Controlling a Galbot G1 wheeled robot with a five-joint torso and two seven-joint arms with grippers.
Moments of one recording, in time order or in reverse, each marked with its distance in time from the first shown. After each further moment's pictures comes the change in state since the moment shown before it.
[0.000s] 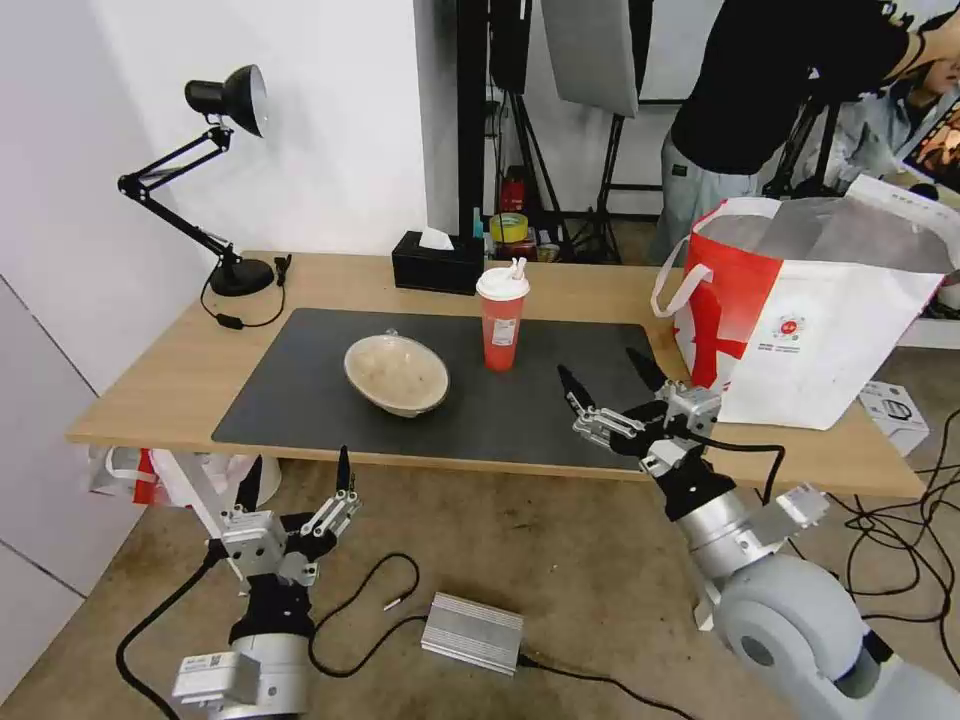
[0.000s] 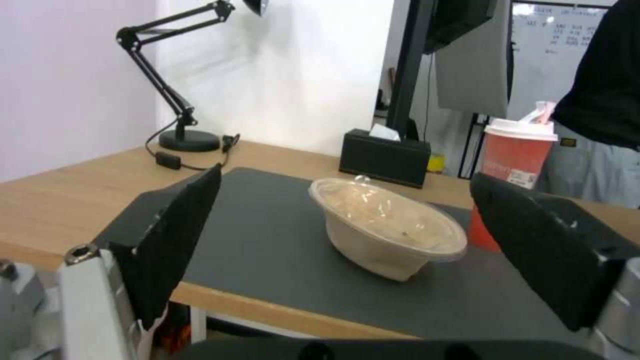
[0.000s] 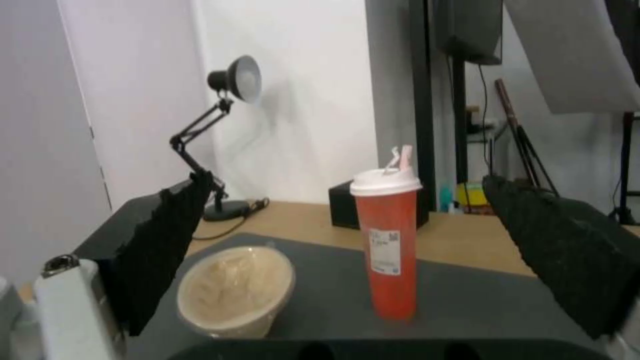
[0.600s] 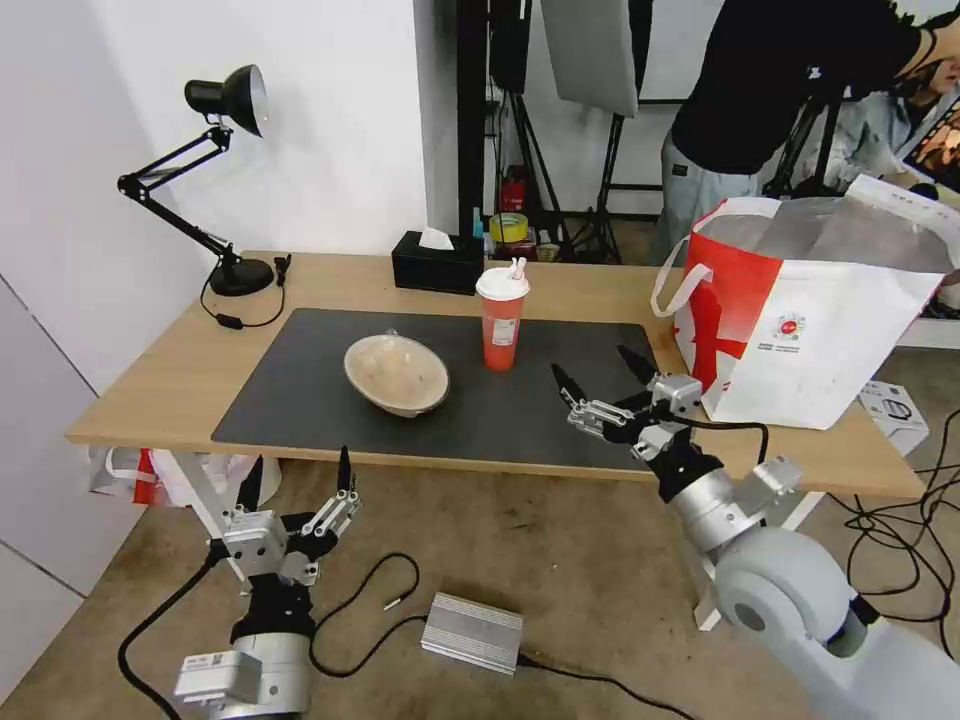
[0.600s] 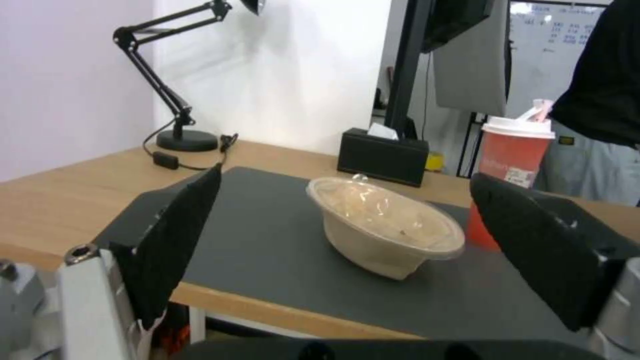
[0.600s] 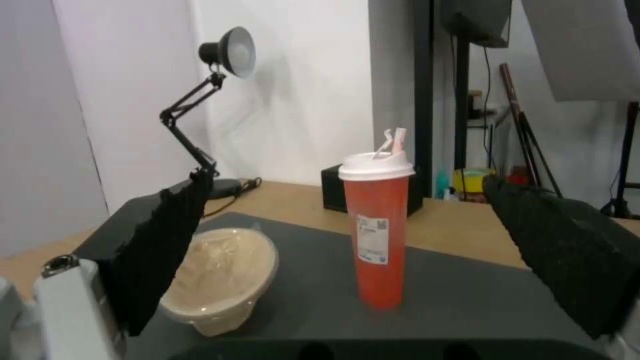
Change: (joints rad) left arm 0.000 -0.004 0.002 0.003 0.011 0.000 0.006; right arm 0.115 -0.037 -0.040 -0.056 0.043 -0.066 0.002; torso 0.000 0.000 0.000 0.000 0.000
